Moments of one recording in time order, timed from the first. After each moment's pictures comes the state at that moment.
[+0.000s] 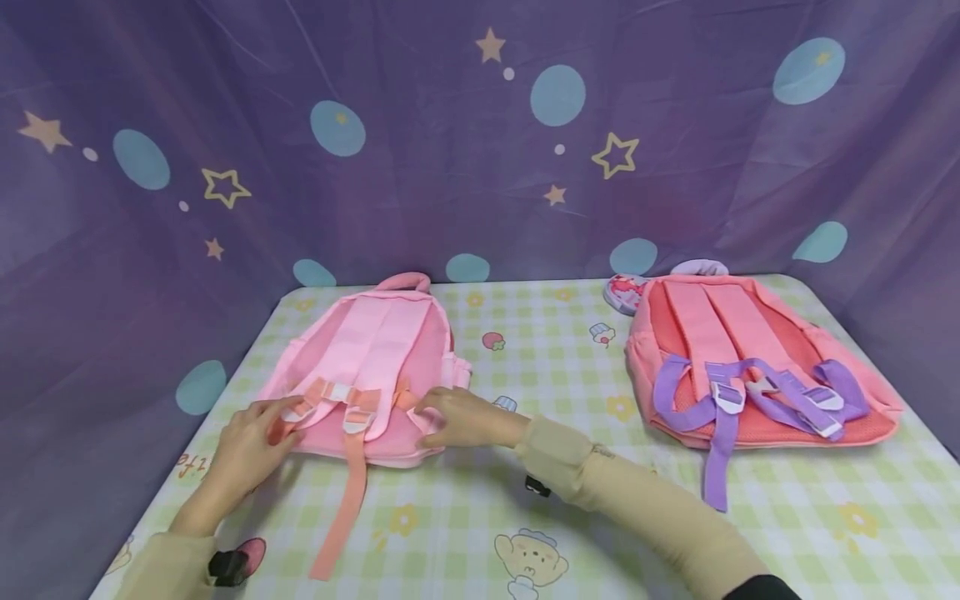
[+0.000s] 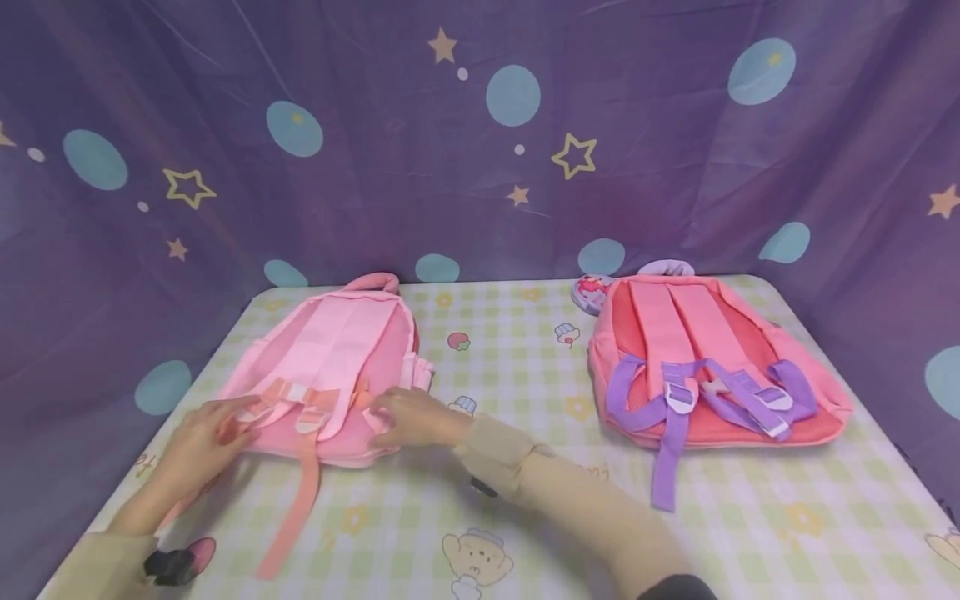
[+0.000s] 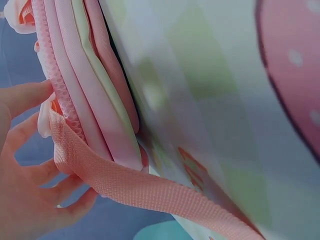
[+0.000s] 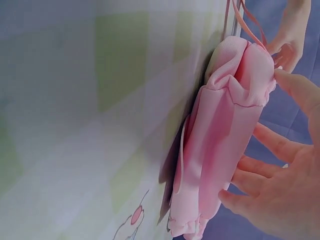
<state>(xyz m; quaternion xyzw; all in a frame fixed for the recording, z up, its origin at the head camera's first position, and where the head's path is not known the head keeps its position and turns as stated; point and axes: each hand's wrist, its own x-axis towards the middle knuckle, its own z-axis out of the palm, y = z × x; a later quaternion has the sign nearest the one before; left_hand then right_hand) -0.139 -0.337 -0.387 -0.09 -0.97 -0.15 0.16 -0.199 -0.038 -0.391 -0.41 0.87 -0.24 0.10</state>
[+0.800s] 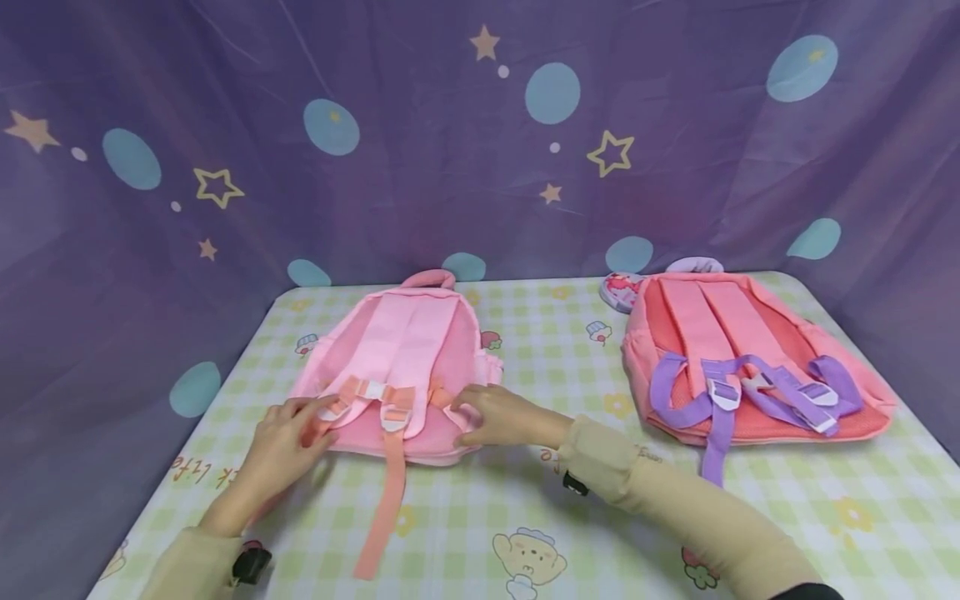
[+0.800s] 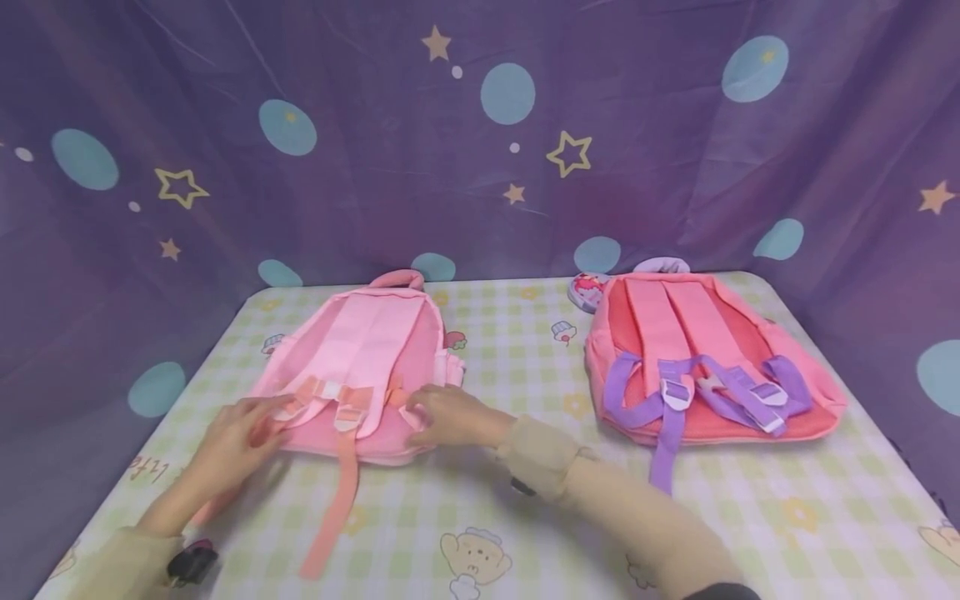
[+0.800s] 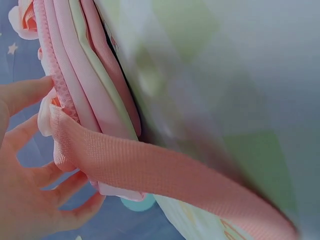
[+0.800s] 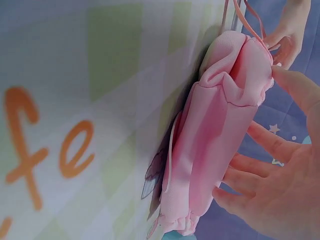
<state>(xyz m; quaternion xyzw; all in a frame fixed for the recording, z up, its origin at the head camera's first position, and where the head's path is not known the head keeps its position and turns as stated) -0.141 -0.296 -0.387 -0.12 -0.97 -0.15 0.14 -0.194 0.010 -0.386 -0.40 0.88 -0.25 0.09</state>
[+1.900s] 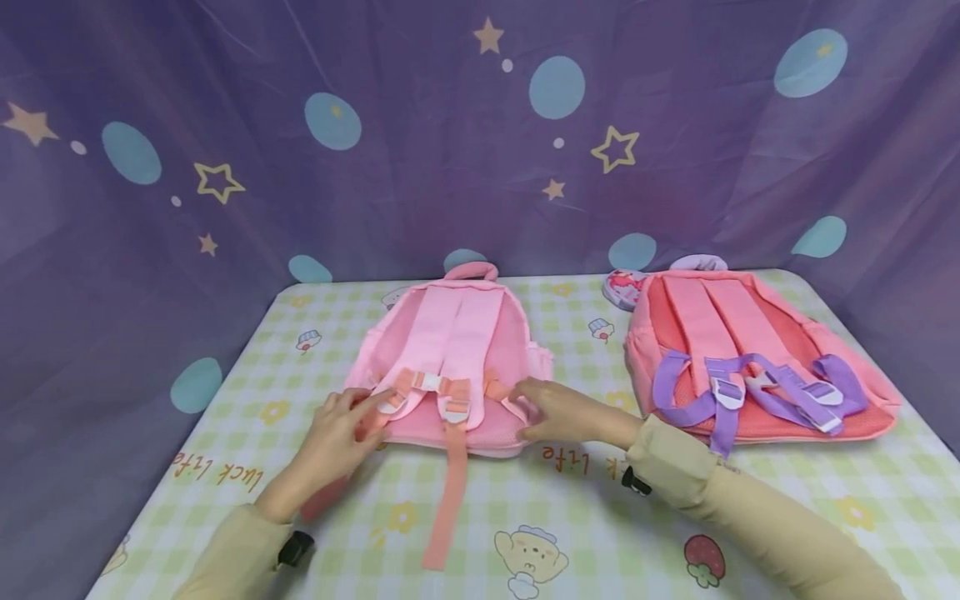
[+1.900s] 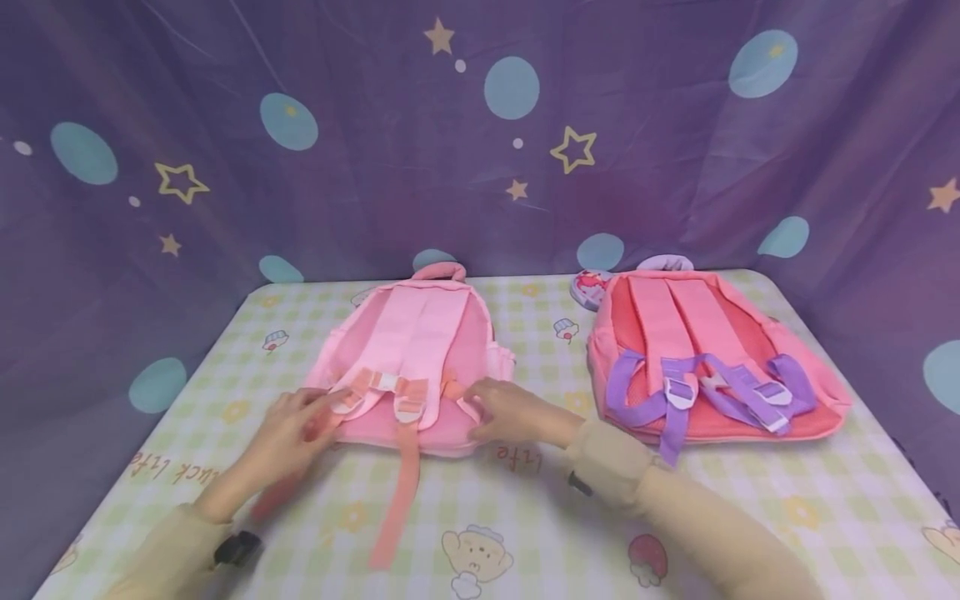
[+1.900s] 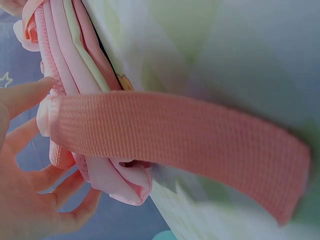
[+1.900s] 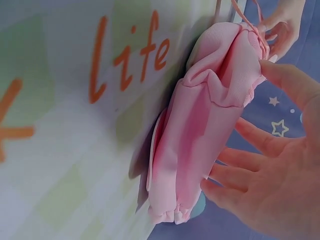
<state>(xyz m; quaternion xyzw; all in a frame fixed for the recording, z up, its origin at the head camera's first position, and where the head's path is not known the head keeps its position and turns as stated) -0.152 -0.246 -0.394 -0.19 -0.96 -0.16 0.13 -0.193 0.077 -0.388 -0.37 0.88 -0.27 0.10</state>
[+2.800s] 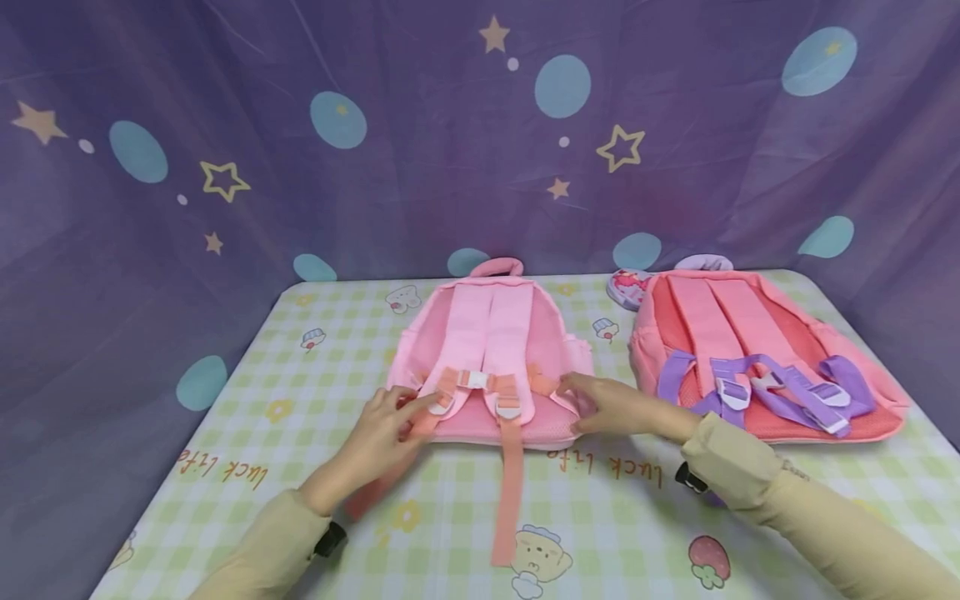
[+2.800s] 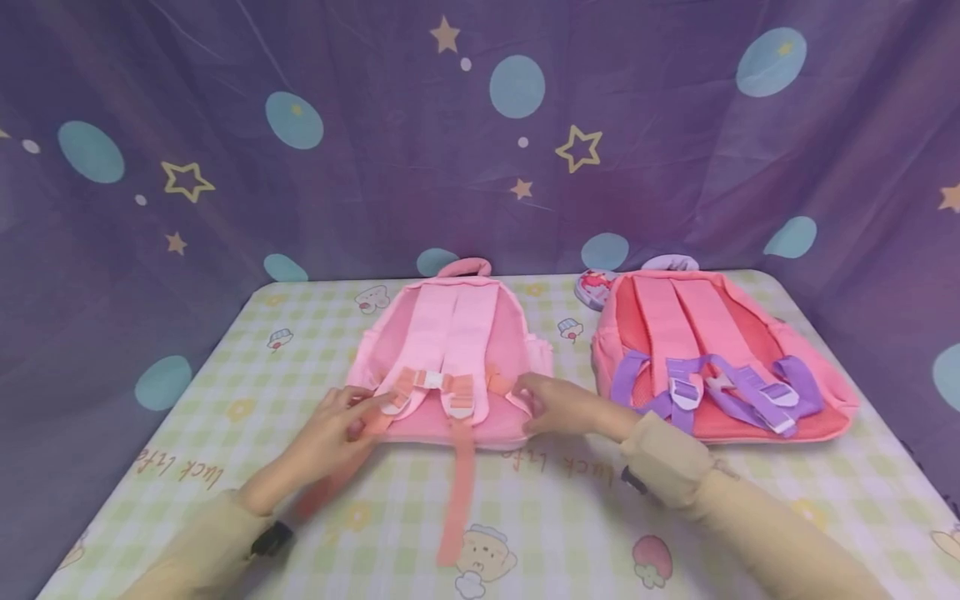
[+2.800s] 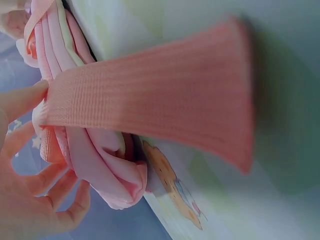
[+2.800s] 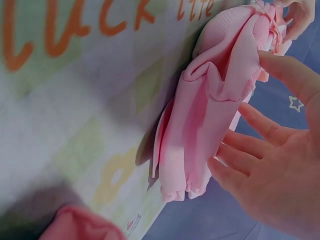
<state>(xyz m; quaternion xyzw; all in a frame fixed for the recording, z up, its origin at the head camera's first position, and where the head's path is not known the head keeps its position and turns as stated) -0.156 -0.207 -0.399 -0.29 -0.93 -0.16 0.17 -0.194 0.133 -0.387 -0.34 0.90 -0.27 0.11</state>
